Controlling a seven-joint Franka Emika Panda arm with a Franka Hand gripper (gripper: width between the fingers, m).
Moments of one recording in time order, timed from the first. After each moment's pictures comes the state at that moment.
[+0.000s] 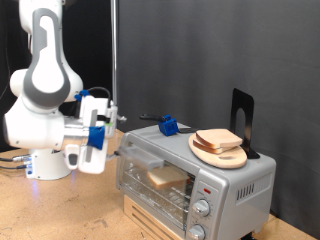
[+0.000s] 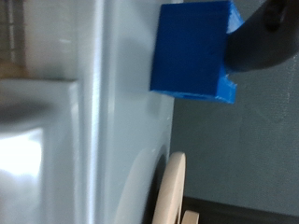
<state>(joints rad) -0.79 -0.13 0.45 -2.68 1.39 1.64 -0.33</state>
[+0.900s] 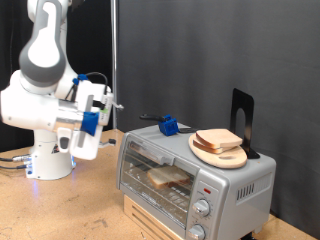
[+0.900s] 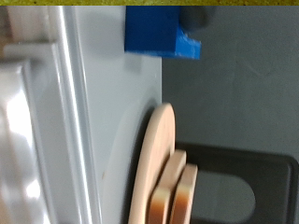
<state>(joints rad) -0.83 -0.29 0.38 -2.71 1.42 1.63 -0.20</state>
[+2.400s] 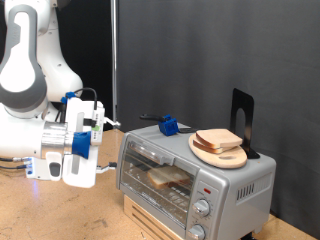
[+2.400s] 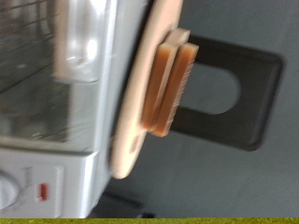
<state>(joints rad) -0.85 0.09 0.39 -2.44 1.49 1.67 -0.41</state>
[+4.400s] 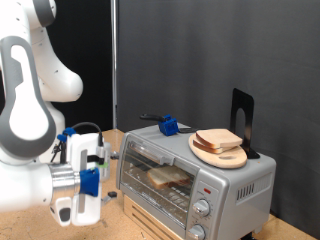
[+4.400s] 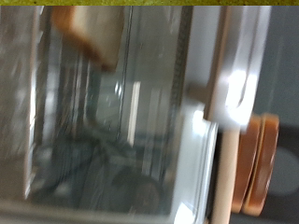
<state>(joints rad) -0.82 0.52 0.39 -2.04 1.07 1.62 -0.31</state>
